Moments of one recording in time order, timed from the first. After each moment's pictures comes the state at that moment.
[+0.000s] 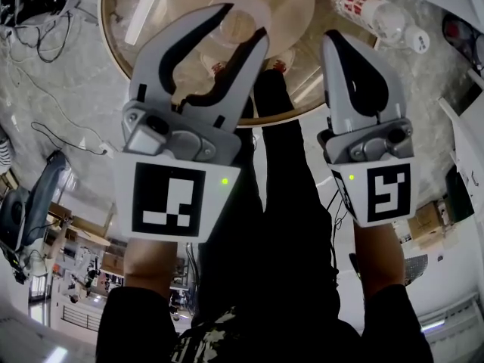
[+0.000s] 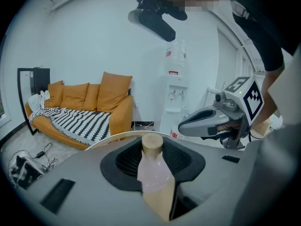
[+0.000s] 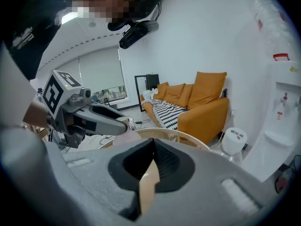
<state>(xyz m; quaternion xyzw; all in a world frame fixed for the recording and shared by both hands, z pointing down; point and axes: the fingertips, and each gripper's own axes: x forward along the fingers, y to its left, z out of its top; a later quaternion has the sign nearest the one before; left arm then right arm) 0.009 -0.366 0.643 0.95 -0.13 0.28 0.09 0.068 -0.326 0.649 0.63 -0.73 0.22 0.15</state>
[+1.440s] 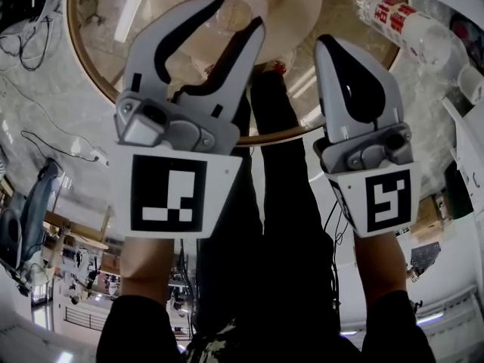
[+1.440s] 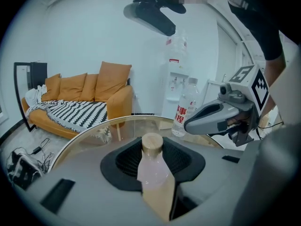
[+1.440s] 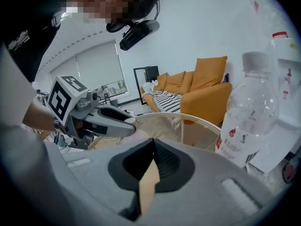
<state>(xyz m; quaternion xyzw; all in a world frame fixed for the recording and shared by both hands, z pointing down) 0.008 -0.374 0.761 0.94 -0.12 0.30 0.10 0.052 -0.326 0.754 0.61 -0.73 0.26 0.16</state>
